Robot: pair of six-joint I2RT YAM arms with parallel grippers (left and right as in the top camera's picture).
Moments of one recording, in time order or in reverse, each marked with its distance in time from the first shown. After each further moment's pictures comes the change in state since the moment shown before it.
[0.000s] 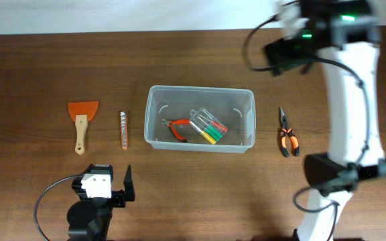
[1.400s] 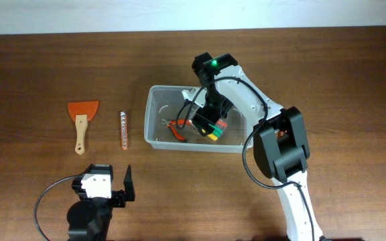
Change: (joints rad) left arm 0.000 0.000 0.000 0.000 0.000 0.000; right arm 0.359 0.342 -0.586 0.344 -0.232 -0.286
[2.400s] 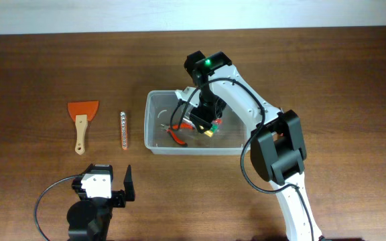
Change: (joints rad) left arm 0.000 0.000 0.000 0.000 0.000 0.000; right arm 0.043 -0.004 0.062 -0.034 0.016 -0.001
